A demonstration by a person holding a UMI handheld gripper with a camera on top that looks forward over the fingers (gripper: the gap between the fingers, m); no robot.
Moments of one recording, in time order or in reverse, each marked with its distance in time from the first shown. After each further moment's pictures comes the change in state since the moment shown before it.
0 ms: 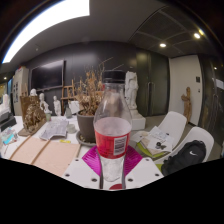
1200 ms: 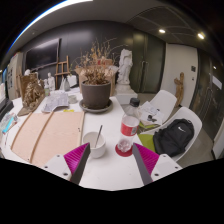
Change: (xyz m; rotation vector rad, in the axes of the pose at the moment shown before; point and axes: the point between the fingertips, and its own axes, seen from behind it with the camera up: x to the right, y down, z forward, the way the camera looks) arm -0.050 0.093 -0.127 -0.281 0.111 -0.028
